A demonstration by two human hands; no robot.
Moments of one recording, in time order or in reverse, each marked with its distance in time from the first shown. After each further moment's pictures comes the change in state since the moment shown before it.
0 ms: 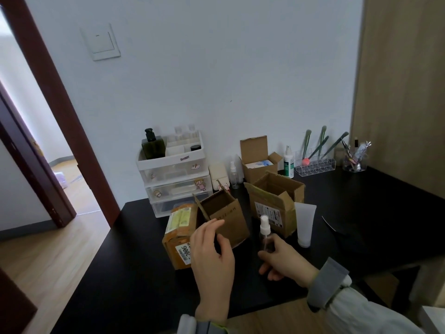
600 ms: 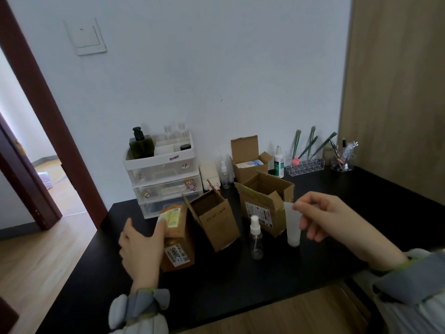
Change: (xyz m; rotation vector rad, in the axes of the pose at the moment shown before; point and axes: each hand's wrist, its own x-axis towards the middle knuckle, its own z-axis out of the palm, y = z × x) left_hand 0.072 -0.073 -0.047 0.138 -0.014 -0.611; right_hand -0.075 -0.043 -0.099 0.014 0.240 -0.315
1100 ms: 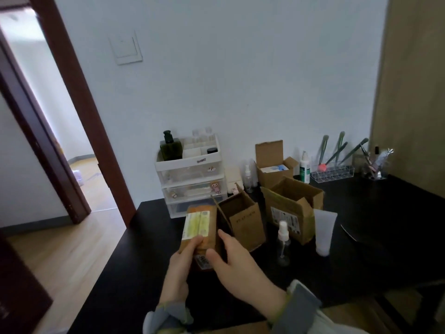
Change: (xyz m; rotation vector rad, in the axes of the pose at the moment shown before) left_hand -0.013 -0.024 0.002 -0.561 -0.500 -0.445; right_hand 0.001 -0.019 0.205 -0.045 -0.219 -0.173
